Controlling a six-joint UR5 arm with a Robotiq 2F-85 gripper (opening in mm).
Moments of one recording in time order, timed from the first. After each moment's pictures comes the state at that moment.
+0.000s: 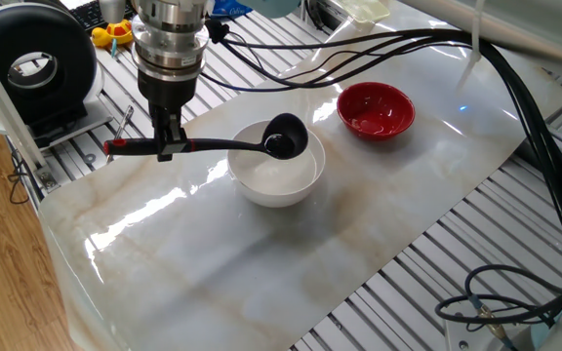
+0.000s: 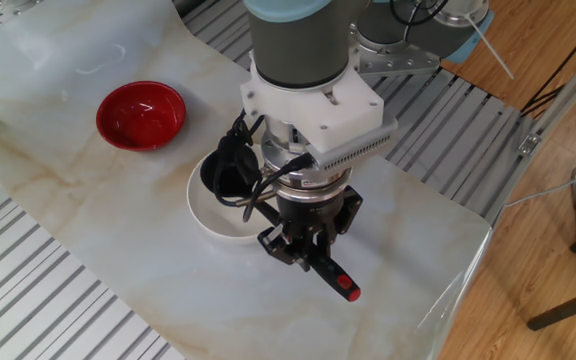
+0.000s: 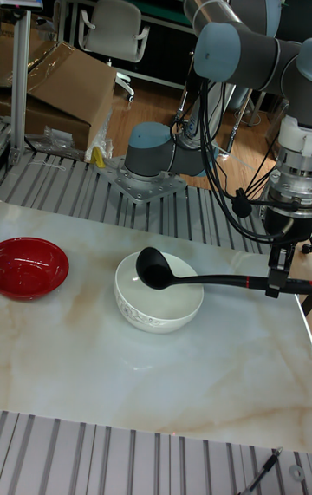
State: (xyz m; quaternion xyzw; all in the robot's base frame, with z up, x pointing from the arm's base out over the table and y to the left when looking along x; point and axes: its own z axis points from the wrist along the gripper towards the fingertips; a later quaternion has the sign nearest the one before) arm 0.578 0.234 0.171 -0.56 0.82 0.06 0.10
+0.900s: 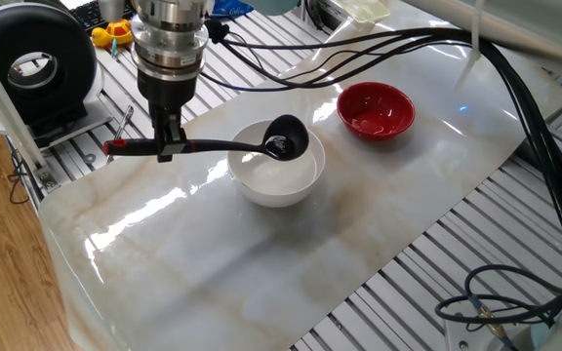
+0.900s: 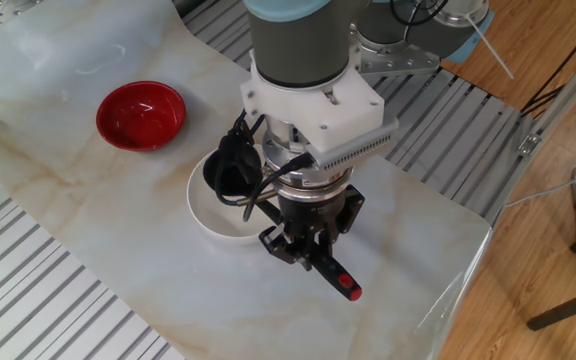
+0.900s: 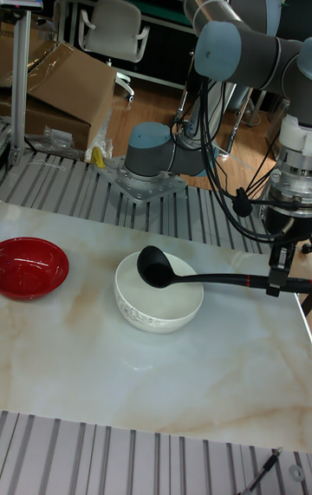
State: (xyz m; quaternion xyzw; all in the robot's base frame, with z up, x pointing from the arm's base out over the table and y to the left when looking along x) arm 0.577 0.235 0.173 -0.56 0.82 0.06 0.10
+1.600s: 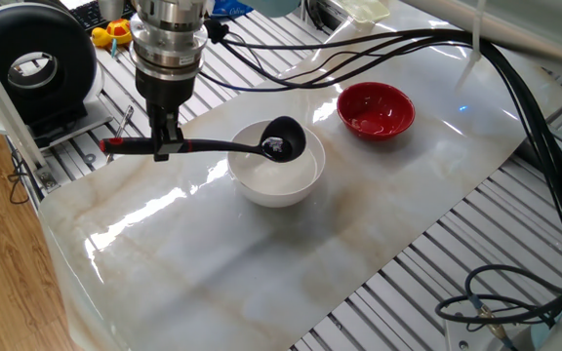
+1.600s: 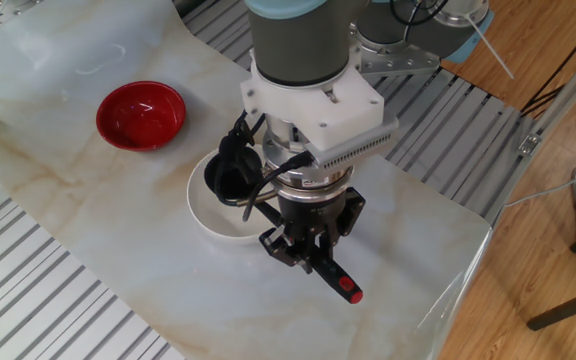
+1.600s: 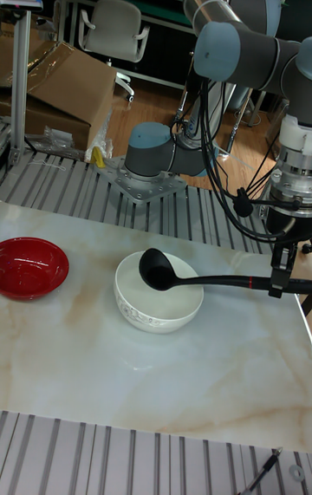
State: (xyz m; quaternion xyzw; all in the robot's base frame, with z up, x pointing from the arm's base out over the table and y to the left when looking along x) arm 0.580 0.238 0.174 -0.56 0.82 0.06 0.11
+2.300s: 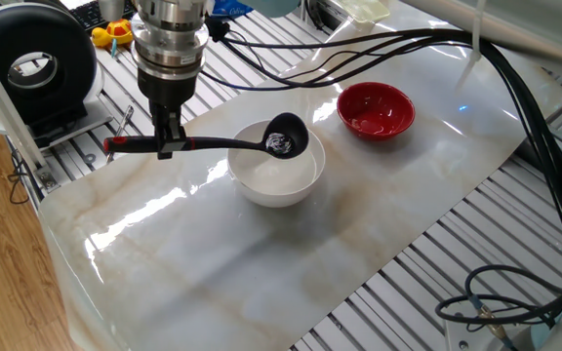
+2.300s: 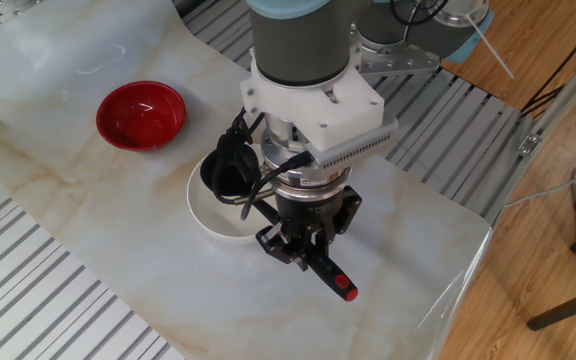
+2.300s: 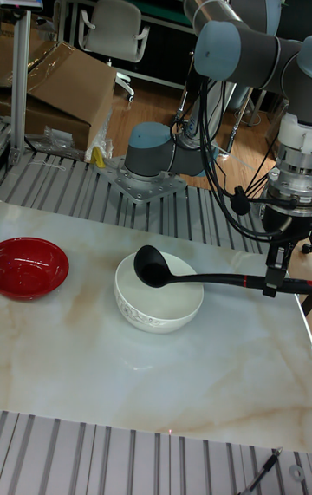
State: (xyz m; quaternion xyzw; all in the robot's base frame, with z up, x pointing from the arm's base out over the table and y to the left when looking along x) arm 0.580 0.224 0.173 -0.56 0.82 0.05 0.09
